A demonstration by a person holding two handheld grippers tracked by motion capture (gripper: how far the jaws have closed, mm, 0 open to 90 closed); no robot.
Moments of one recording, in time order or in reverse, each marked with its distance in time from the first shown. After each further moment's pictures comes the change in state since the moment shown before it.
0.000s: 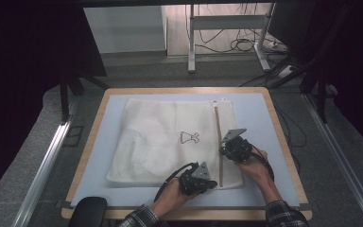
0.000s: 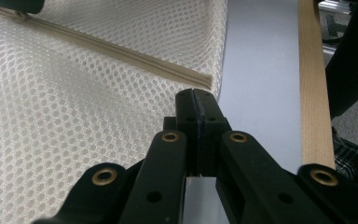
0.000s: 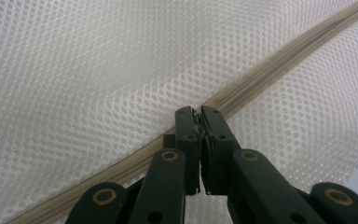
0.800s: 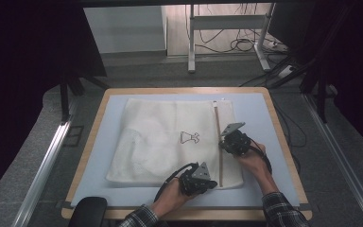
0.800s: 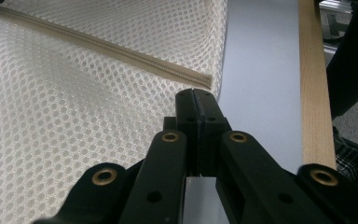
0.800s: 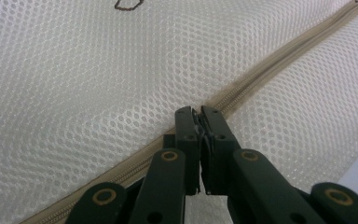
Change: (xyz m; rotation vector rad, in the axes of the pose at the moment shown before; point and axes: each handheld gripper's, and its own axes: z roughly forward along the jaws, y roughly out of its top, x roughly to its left) left arm -0.001 0.000 0.000 0.001 0.005 0.005; right arm -0.018 0.010 0.011 -0.006 -0.013 0.004
